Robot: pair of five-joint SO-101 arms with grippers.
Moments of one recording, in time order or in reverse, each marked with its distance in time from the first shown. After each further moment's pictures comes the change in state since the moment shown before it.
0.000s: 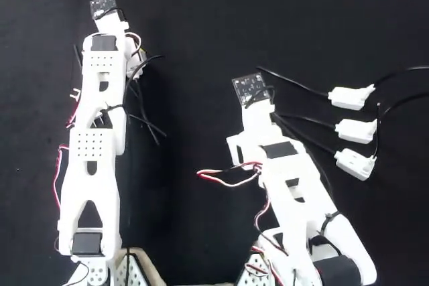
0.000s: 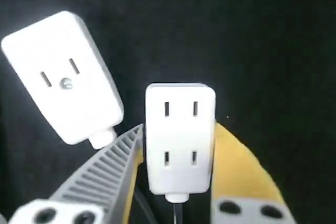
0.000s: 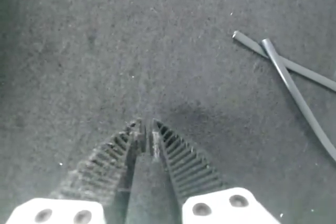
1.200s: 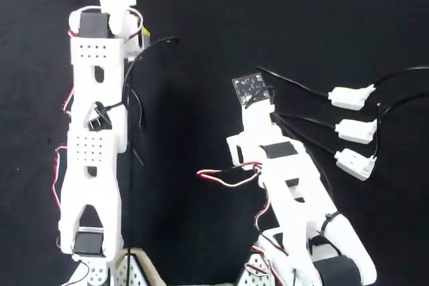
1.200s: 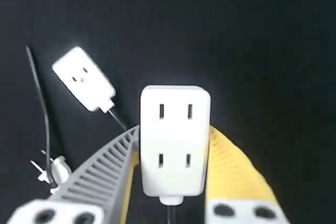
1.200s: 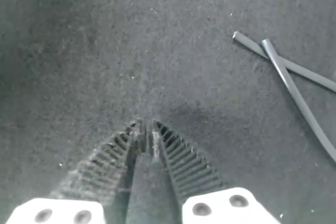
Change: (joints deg) left arm 3.9 -16.2 -17.0 24.2 -12.4; right arm 0.0 0.0 0.0 0.0 0.0
